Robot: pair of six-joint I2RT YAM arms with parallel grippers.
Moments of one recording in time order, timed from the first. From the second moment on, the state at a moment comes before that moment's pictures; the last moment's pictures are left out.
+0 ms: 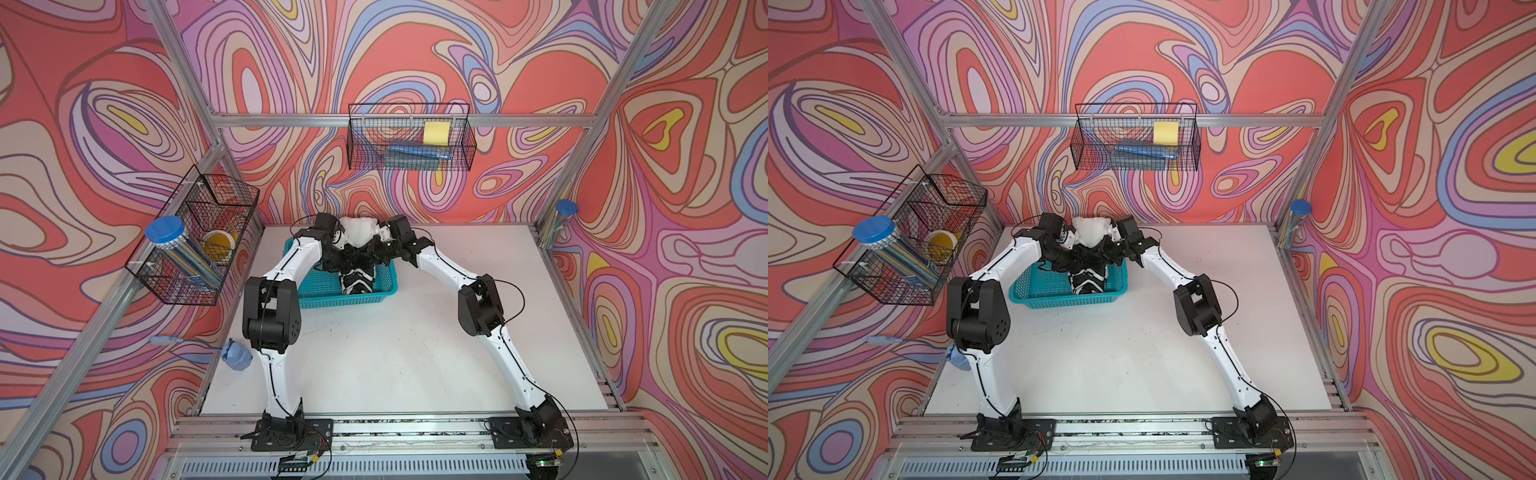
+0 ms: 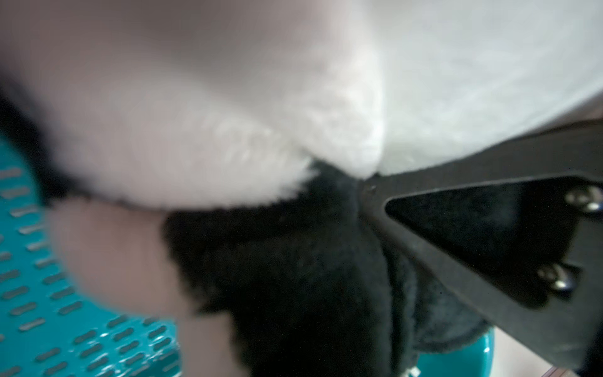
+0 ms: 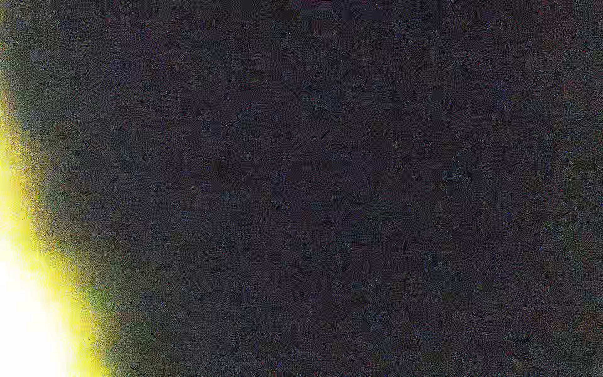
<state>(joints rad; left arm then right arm) -0.13 2.01 1.68 -0.82 0.34 -0.21 0.56 2.64 2.42 -0.40 -0.64 0.93</state>
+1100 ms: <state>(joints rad) -0.11 1.91 1.43 -0.65 0.29 -0.24 0.60 2.35 2.37 -0.86 -0.42 0.75</state>
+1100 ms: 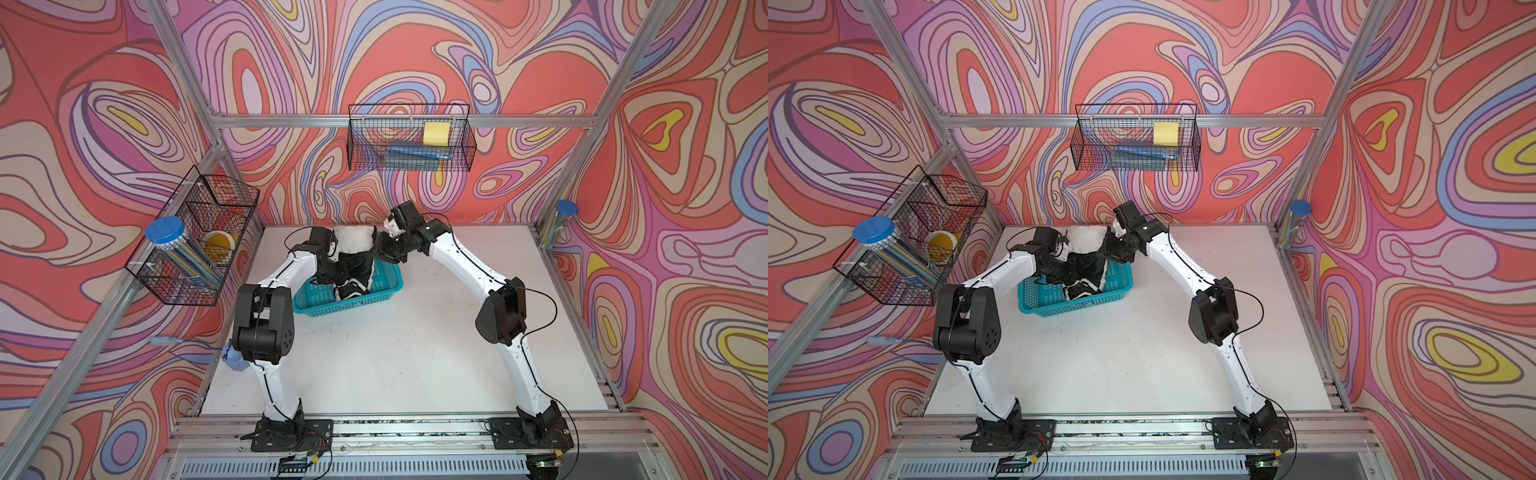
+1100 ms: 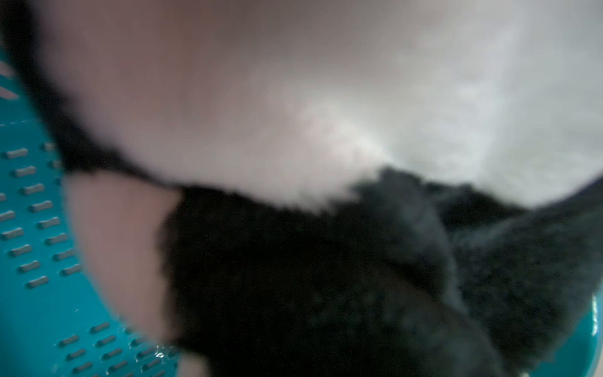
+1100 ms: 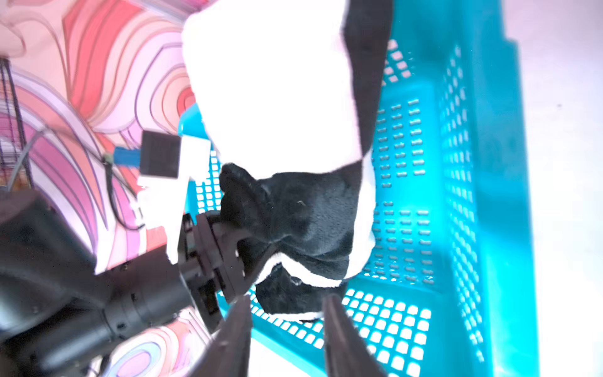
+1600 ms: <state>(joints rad) -0.10 1.90 1.39 -0.62 0.32 -0.25 0.67 2.62 2.51 -0.73 -0.44 0.80</state>
